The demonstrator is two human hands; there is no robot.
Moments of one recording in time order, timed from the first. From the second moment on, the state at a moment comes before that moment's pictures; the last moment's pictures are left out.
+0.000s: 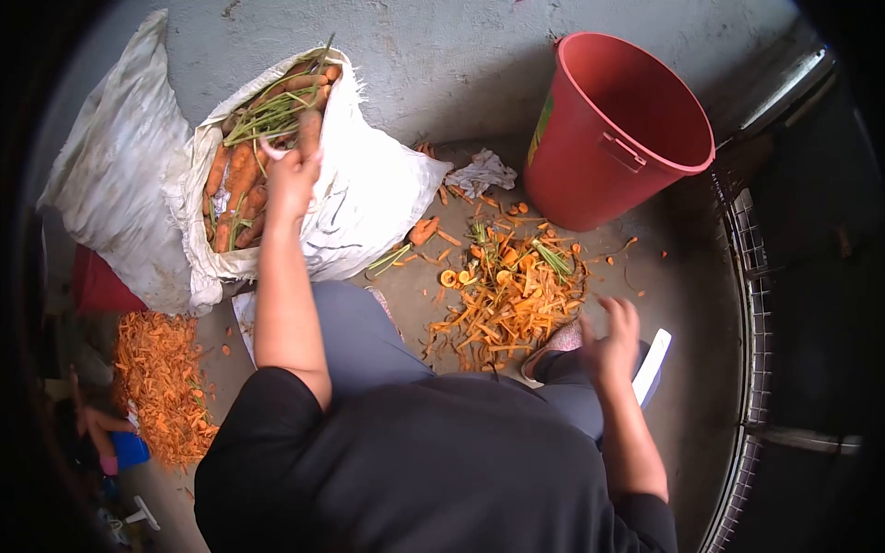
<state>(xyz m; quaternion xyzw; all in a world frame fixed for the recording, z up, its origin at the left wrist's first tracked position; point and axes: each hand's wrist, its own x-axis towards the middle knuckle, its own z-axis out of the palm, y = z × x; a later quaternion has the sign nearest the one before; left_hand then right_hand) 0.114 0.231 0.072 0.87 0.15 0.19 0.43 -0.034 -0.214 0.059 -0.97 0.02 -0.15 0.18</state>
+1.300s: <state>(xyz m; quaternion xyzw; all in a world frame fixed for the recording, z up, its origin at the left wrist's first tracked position) 0.063 0.039 -0.018 0.91 -0.33 0.07 0.26 0.071 -0.118 0.007 -0.60 -0.04 0.26 0.75</state>
